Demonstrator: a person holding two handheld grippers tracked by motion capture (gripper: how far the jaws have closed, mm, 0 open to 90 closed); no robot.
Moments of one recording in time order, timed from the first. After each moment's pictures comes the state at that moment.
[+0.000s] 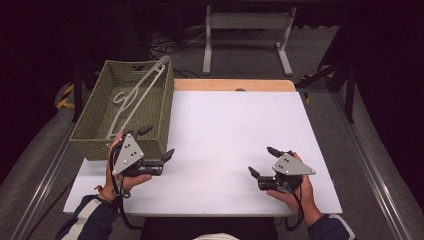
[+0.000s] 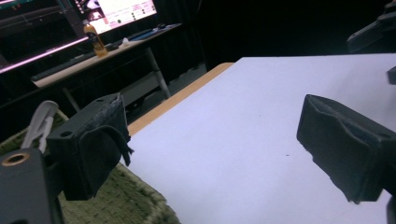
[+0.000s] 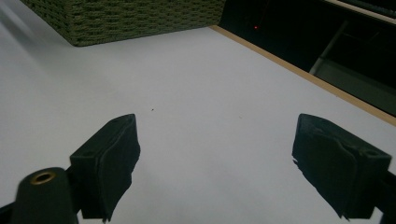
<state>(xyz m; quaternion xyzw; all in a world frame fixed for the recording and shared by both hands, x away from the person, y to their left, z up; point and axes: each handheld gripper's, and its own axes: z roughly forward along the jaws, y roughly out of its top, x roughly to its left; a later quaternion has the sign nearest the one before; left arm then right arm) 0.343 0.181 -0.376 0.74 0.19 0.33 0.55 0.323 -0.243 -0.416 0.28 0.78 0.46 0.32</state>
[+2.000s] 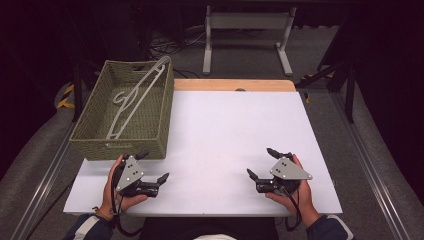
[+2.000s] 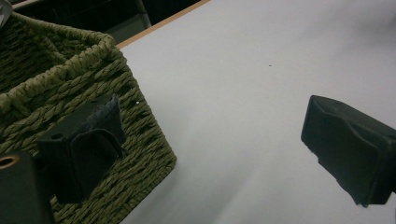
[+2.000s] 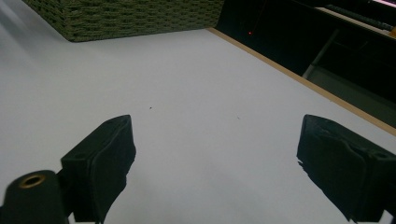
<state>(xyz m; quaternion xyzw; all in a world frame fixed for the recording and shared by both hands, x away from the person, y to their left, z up) 0.327 0.197 -0.440 0.79 0.24 0.28 0.49 0.319 -0.239 -0.424 0.27 0.78 0.45 0.35</state>
